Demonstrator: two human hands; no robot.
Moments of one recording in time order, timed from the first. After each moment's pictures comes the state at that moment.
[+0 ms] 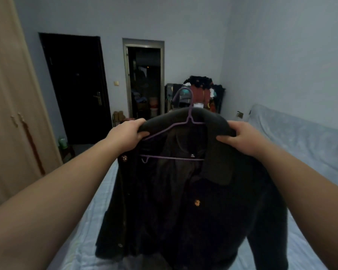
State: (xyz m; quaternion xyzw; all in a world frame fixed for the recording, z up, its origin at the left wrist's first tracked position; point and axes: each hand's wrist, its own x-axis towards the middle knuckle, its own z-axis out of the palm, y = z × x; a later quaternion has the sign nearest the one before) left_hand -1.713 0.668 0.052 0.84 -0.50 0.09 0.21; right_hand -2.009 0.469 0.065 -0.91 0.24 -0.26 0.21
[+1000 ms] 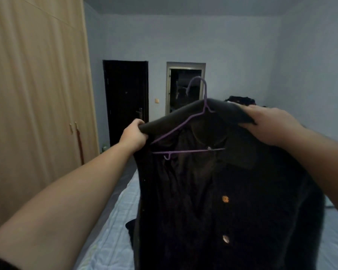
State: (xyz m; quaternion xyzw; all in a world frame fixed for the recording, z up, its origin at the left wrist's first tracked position) left_hand -1.686 0.651 0.072 0.84 -0.26 0.10 0.47; right_hand -1.974 0.407 0.152 -0.94 0.16 -0.27 -0.12
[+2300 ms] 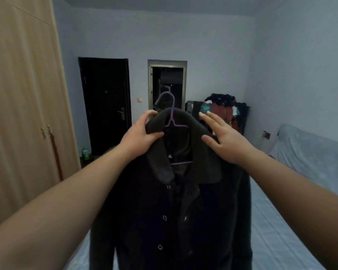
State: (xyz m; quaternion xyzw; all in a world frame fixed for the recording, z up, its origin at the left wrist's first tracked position) left_hand -1.714 0.605 0.075 0.71 -0.49 0.06 0.51; right_hand -1.921 0.397 0.083 -0.95 0.11 -0.28 0.08
